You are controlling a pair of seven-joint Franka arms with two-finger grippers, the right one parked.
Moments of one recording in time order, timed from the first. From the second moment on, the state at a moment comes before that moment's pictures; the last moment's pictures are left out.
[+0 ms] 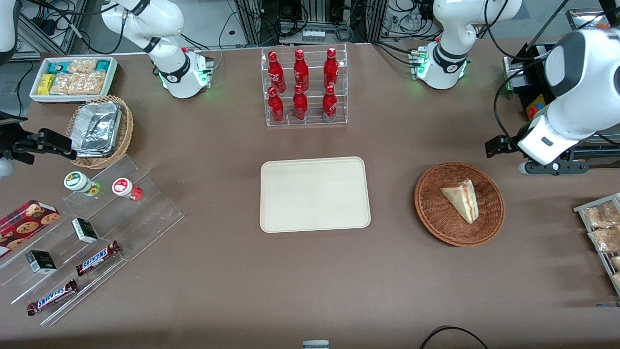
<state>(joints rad) -0.03 -0.04 0.00 -2.02 0.01 1.87 -0.07</state>
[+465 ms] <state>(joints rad) -0.04 0.03 -0.01 -2.12 0.01 2.07 -0.36</state>
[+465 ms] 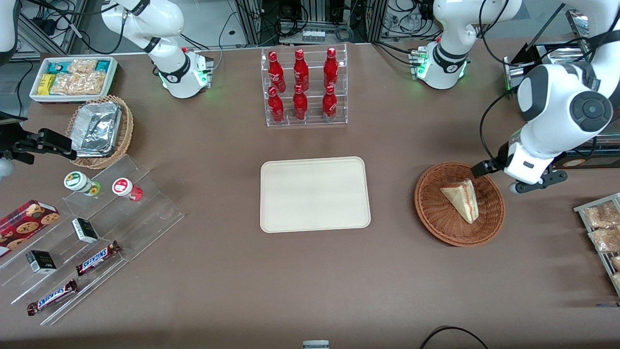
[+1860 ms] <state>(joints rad) -0.08 0.20 -0.02 -2.20 0.00 2.37 -0.55</state>
